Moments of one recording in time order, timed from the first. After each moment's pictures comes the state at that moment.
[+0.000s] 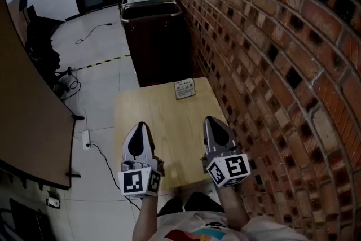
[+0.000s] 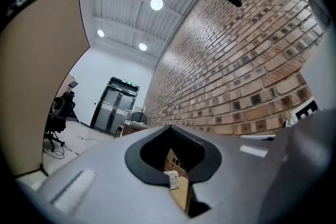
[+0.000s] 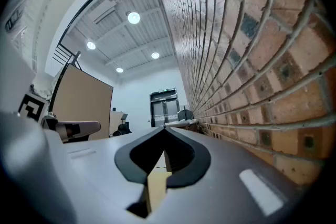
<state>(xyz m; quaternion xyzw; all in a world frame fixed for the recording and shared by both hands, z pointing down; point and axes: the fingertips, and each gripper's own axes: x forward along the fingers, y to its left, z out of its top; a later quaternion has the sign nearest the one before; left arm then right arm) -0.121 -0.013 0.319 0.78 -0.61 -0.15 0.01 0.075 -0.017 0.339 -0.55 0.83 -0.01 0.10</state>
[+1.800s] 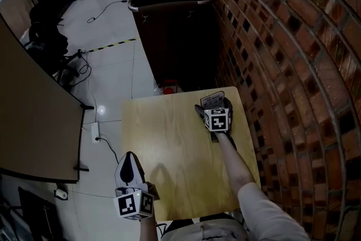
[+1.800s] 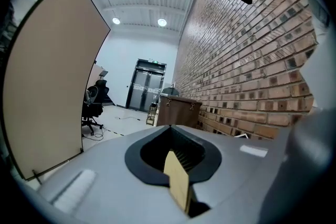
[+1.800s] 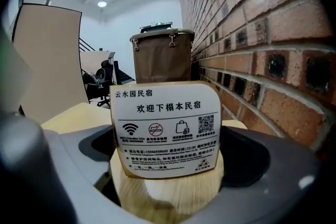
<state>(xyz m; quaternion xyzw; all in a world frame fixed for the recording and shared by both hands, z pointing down) -0.229 -0.145 0.429 0.67 -0.73 -0.05 0.10 0.044 -0.417 0.640 -0.55 0.79 -0.18 -0.21</state>
